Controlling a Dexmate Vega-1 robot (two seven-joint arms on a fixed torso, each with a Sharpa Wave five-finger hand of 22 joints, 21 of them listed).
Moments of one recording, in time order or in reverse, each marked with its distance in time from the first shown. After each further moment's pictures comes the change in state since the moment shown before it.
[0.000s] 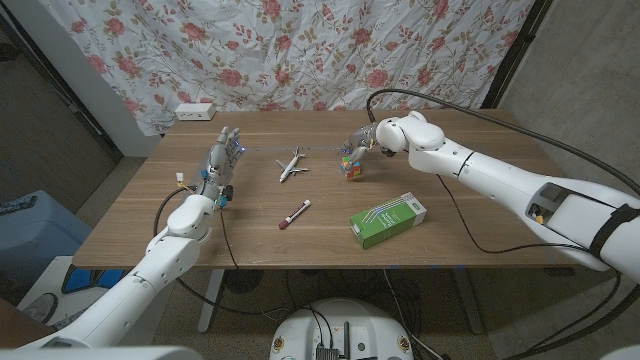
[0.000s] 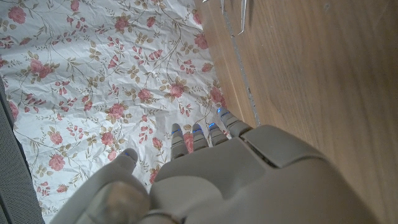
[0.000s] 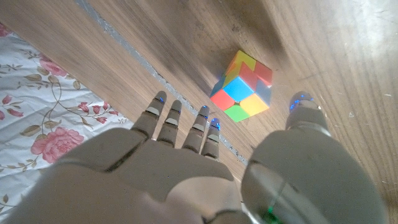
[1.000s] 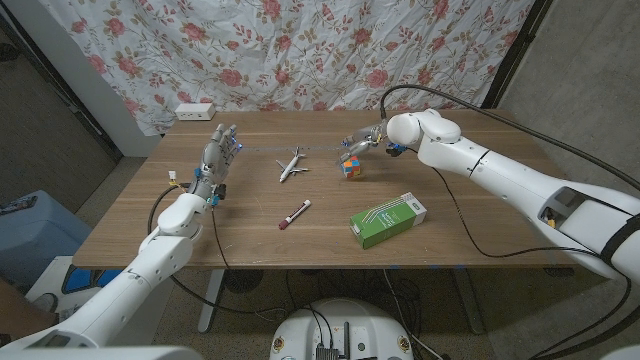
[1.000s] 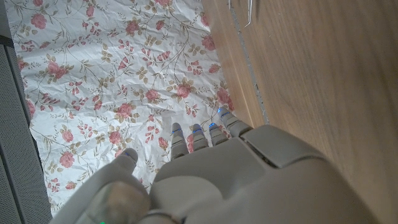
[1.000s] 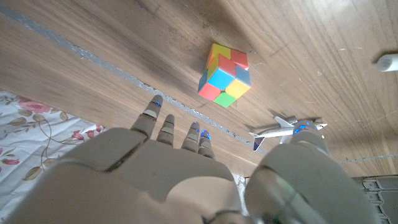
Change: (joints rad) left arm -0.038 0.007 -0.007 0.098 -0.042 -0.075 -0.136; left_hand 0.000 0.000 0.007 -0.001 0.000 0.009 0.009 0.000 0.000 0.004 0.004 -0.004 0.000 0.000 0.000 -0.004 0.000 0.004 0.004 -0.004 0.000; right arm -0.068 -0.055 0.125 -0.064 0.258 -0.014 -0.034; right_hand -0.179 0.040 -0.085 0.072 0.009 -0.172 0.085 -0.015 -0.014 -0.227 0.037 0.002 -0.043 -0.176 0.017 -0.016 -0.006 -0.040 -0.046 0.008 -0.002
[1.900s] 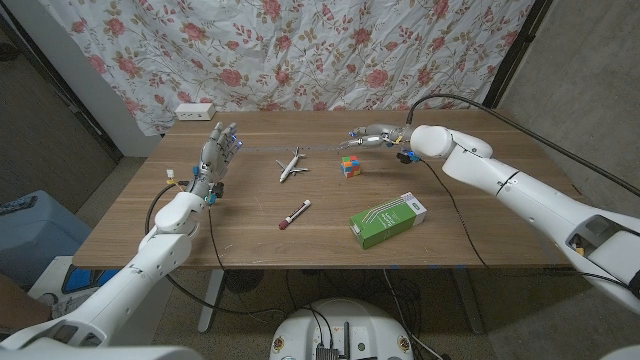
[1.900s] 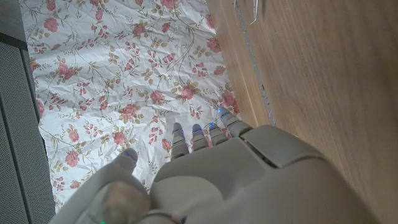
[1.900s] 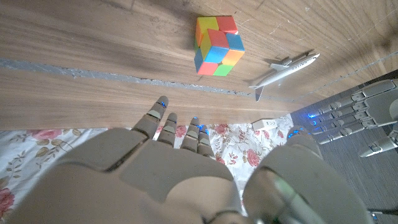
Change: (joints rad) left arm -0.048 -0.018 0.010 0.091 -0.022 -0.057 -0.089; left_hand 0.003 -0.003 0.004 -0.004 0.000 0.000 0.011 0.000 0.000 0.000 0.000 -0.004 0.000 0.000 0.000 0.000 0.000 0.000 0.000 -0.008 0.000; right arm -0.182 -0.089 0.175 -0.044 0.307 0.082 -0.271; right_hand -0.032 0.032 -0.011 0.016 -0.020 0.061 0.038 0.009 -0.005 0.045 -0.002 0.017 -0.013 0.036 -0.036 0.016 -0.023 0.022 -0.068 0.000 0.000
